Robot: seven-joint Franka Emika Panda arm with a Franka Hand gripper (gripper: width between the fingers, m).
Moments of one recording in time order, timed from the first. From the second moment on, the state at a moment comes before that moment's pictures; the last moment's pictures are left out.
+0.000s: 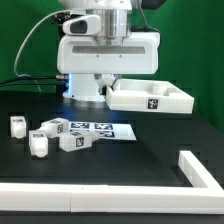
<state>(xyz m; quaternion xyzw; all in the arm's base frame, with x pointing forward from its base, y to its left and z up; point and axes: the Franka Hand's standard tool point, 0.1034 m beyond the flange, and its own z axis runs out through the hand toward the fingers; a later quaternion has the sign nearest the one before) 0.416 0.007 0.104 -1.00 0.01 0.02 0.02</state>
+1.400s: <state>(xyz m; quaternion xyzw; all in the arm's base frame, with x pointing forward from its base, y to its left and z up) 0.543 -0.030 0.090 -1.00 0.04 0.07 0.02</state>
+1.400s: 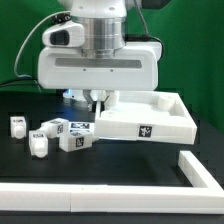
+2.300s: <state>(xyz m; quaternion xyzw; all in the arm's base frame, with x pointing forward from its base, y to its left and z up) 0.561 -0.039 0.041 -1.00 0.04 0.07 0.01</state>
